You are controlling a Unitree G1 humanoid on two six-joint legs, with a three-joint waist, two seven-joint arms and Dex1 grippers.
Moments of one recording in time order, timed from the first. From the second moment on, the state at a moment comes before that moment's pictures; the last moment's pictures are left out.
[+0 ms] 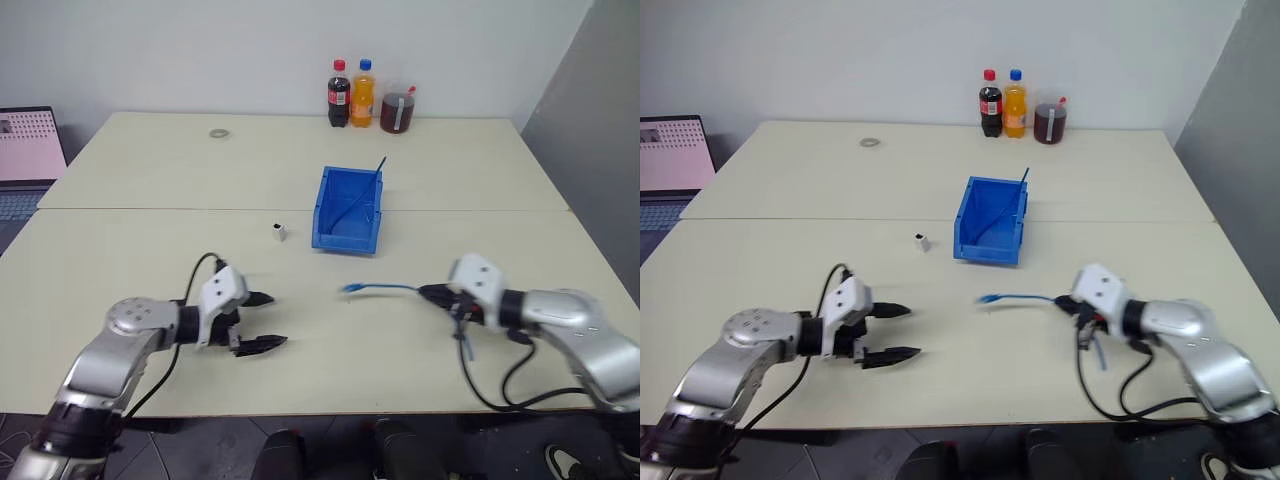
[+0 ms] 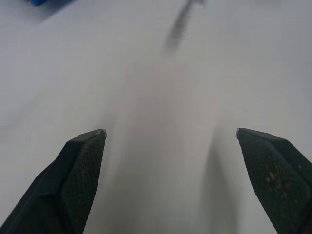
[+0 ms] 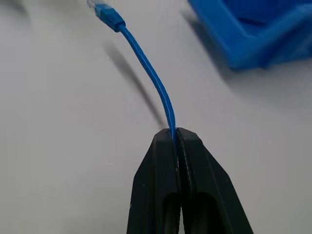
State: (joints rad) left arm -0.12 0.80 0.05 -0.11 -0.33 0.42 -1.12; right arm -0.28 -0.69 0.26 -0.35 0.20 0.50 0.81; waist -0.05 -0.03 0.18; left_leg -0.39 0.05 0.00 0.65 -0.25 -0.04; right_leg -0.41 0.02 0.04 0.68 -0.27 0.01
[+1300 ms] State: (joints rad) left arm -0.27 0.79 -0.10 0.01 -0.22 0.37 -1.12; right arm -0.40 -0.68 0.32 -0.38 0.27 0.63 1.04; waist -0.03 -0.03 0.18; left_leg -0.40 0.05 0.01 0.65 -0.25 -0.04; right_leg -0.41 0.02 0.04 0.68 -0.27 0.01
